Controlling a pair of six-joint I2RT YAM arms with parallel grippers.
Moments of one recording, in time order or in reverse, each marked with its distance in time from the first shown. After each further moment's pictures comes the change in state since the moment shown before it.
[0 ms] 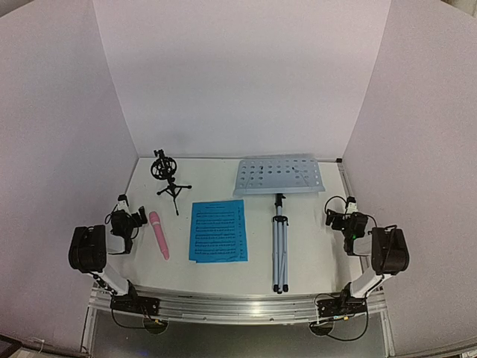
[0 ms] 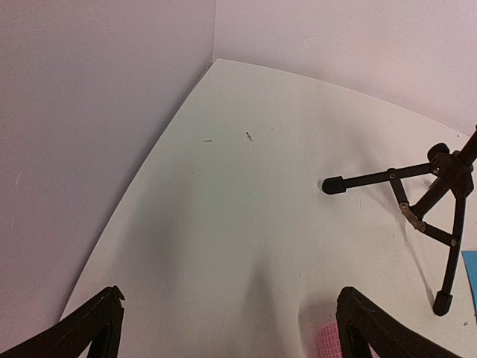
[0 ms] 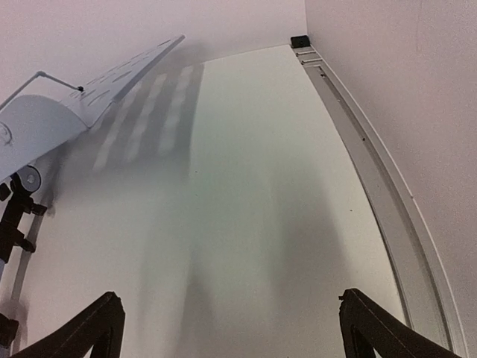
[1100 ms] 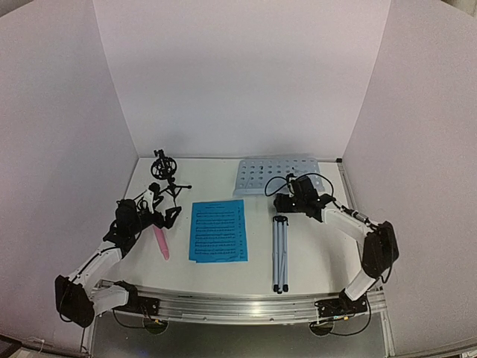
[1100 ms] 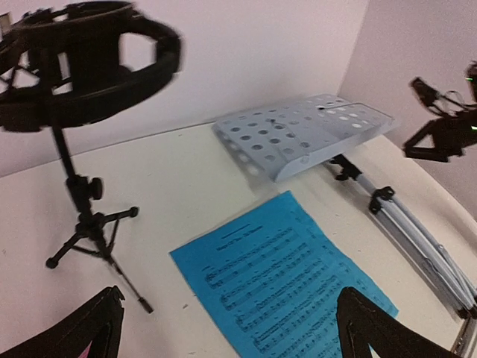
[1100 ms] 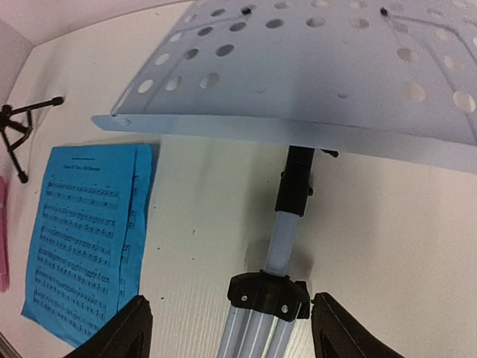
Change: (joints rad) left arm -0.419 -0.585 0.227 -0.722 0.354 0.054; right arm 0.656 0.021 0.804 -1.162 0.158 0.245
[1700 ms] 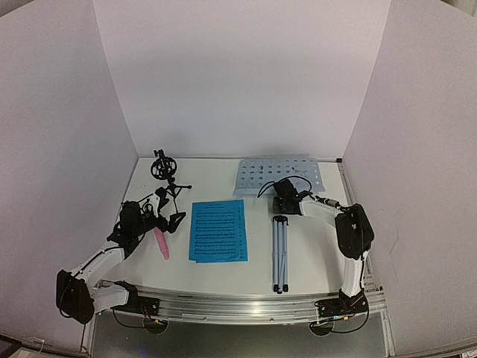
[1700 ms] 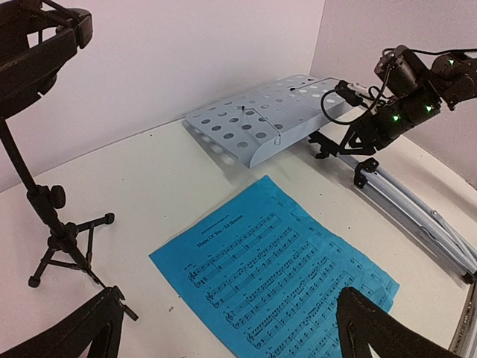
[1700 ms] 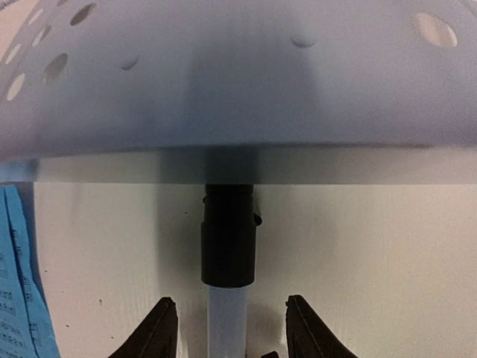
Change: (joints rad) left arm -0.032 0.033 -0.047 0.068 0.070 0.092; right arm 0.029 0.368 0.204 -0.054 0.234 0.127
